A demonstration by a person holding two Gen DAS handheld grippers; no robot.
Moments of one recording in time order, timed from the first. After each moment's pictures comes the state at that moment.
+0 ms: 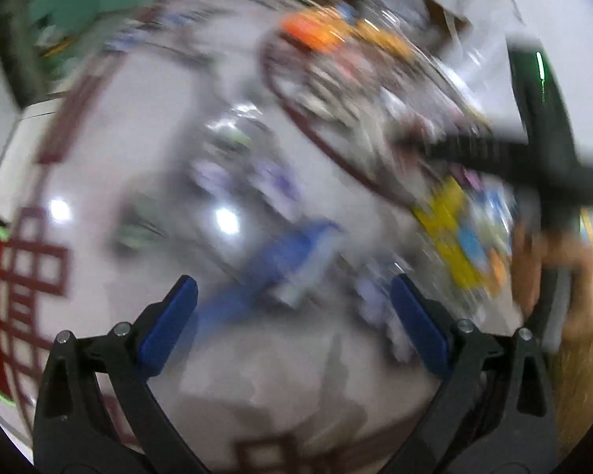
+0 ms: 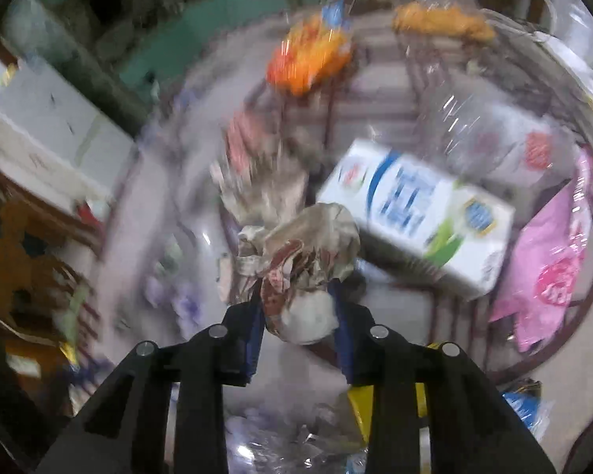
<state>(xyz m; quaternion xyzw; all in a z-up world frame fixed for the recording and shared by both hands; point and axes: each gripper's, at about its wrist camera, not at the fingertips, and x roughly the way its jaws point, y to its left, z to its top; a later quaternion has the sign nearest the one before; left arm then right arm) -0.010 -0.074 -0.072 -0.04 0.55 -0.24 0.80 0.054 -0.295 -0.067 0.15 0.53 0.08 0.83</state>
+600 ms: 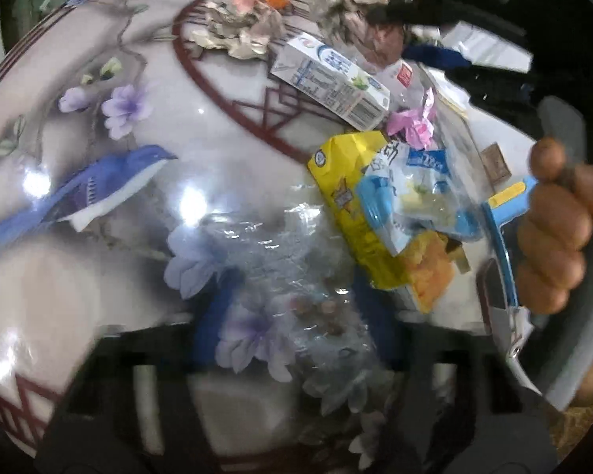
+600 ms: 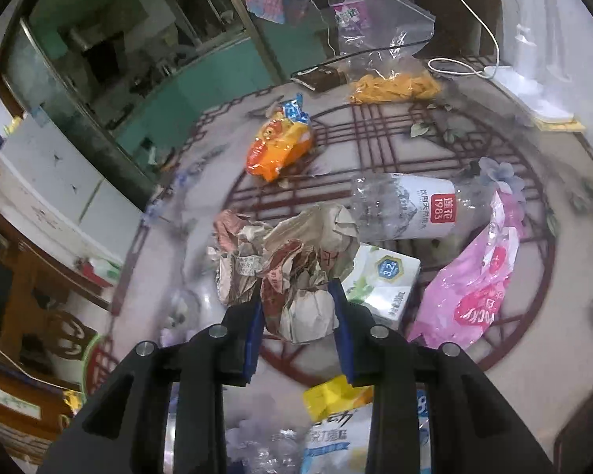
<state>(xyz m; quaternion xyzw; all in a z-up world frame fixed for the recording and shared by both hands) -0.052 -0.174 -0.104 -0.11 0.55 -0.22 0.80 0.029 -0.335 -0.022 0.18 0.45 0.04 0.88</state>
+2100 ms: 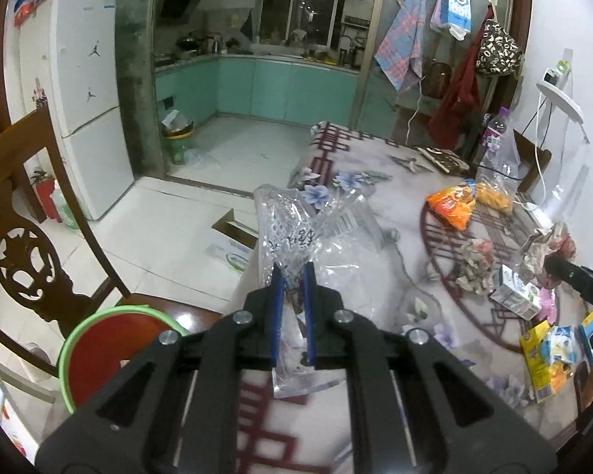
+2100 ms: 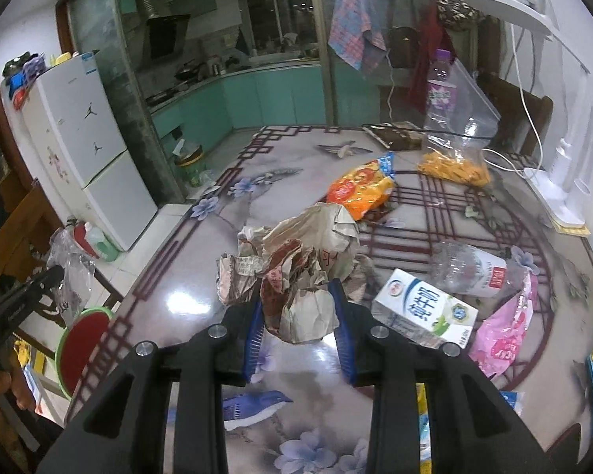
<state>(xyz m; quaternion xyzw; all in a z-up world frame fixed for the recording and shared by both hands) 0.008 0.087 0.013 -0.06 0.34 -0.01 0.94 0.011 -0.220 0.018 0.04 0.38 0.08 0.92</state>
